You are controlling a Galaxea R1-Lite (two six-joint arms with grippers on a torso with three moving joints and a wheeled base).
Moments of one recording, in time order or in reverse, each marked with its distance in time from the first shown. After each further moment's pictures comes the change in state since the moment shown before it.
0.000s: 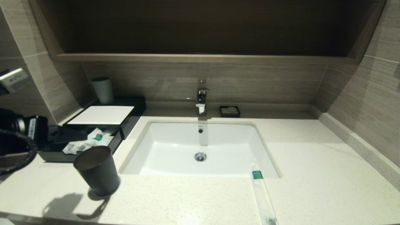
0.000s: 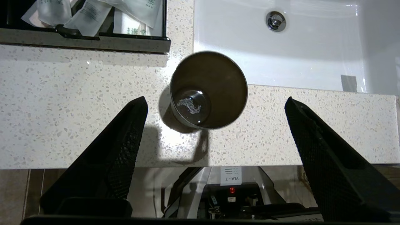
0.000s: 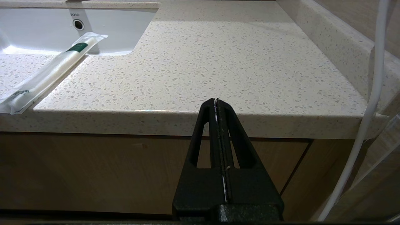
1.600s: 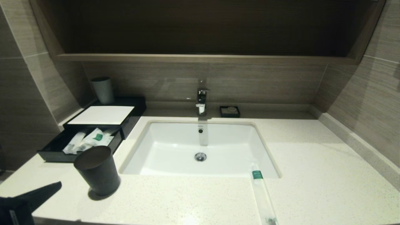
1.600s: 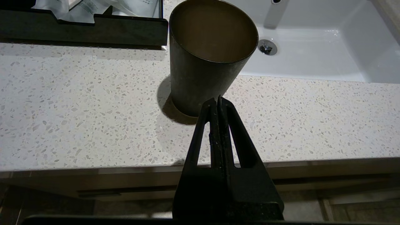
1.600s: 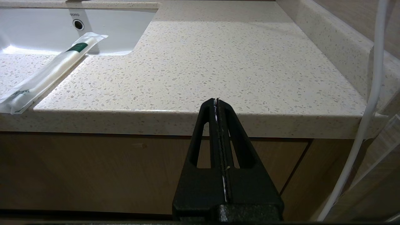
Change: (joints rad) left arm -0.034 -0.412 0.793 -0.714 0.027 0.010; right arm 0.000 0.000 0.000 0.000 0.000 0.000
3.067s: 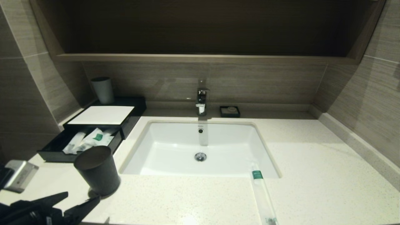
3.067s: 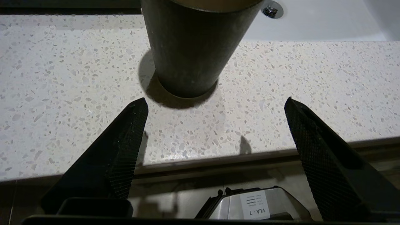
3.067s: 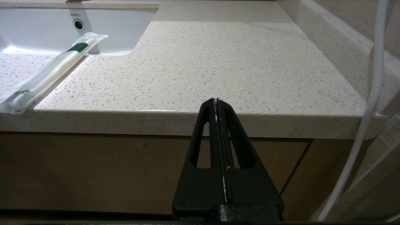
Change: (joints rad) left arm -0.080 0.164 0.143 -0.199 0.022 0.030; right arm 0.000 0.000 0.000 0.000 0.000 0.000
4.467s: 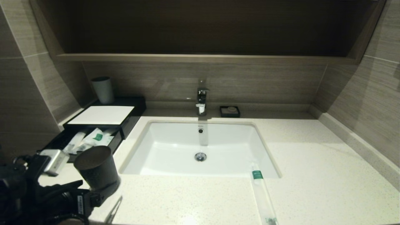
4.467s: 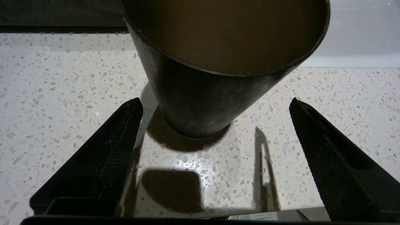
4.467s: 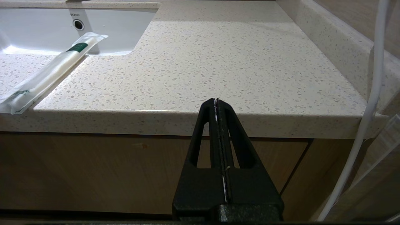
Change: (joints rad) left arm -0.069 0.270 0.043 -0.312 0.130 -0.029; right arm 0.000 0.000 0.000 0.000 0.000 0.000
